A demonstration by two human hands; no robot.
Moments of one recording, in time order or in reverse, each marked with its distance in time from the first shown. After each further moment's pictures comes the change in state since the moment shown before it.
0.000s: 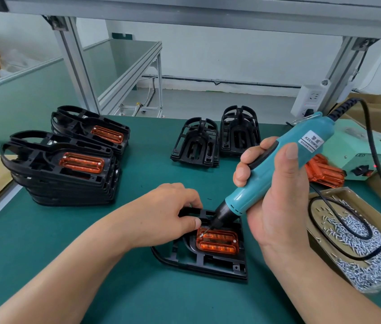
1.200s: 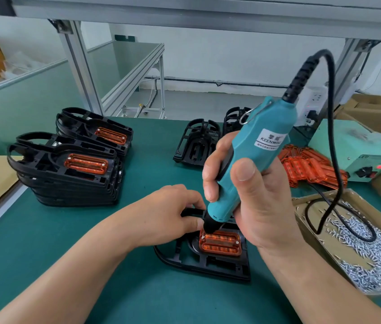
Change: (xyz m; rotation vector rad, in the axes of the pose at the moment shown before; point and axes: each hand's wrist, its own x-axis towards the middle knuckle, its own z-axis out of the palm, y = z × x) left_hand 0.000 0.010 -0.007 -0.146 -0.079 -0.040; right_hand 0.001 0.001 0.022 -0.054 -0.447 0.050
